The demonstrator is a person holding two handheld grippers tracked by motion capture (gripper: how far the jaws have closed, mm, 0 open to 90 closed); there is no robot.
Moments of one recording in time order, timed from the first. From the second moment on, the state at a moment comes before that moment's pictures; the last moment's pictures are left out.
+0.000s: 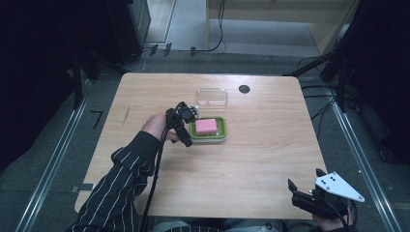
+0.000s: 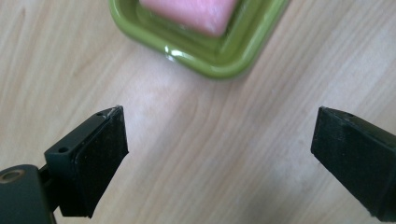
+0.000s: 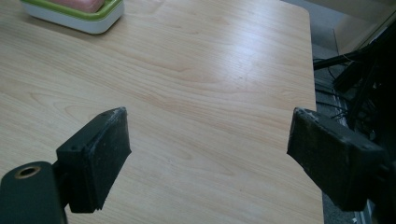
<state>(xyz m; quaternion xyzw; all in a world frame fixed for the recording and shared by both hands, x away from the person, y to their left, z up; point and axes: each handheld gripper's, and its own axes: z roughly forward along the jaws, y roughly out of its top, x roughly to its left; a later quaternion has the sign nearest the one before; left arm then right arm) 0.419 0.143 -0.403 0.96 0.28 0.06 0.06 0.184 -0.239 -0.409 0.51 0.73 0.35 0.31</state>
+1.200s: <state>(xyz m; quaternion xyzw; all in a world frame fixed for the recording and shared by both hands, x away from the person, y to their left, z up) 0.328 0.198 -0.414 0.92 0.37 0.06 0.06 0.196 -0.229 -0.409 0.48 0.74 0.36 0.31</state>
